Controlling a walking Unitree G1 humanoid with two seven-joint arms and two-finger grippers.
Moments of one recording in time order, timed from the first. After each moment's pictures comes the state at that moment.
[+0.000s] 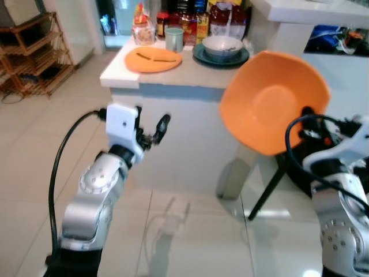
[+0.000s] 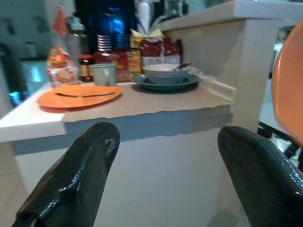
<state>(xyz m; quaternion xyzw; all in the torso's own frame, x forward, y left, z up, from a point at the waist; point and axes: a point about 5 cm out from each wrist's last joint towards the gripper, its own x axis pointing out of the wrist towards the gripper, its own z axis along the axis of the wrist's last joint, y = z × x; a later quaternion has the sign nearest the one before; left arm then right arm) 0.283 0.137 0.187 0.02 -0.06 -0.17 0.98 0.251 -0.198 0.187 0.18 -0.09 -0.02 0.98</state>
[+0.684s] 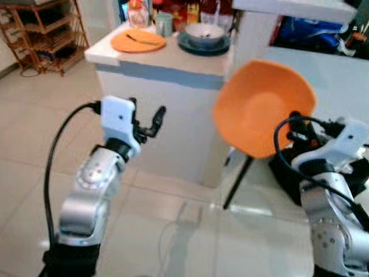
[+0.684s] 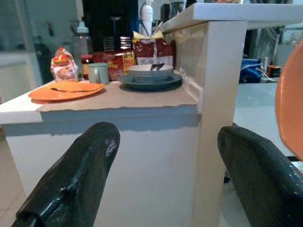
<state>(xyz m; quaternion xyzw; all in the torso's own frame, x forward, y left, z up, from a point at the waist) 0.287 0.143 0.192 0.03 -0.07 -0.15 0.99 0.258 -0.187 0.182 0.19 -0.08 -0.01 0.98</state>
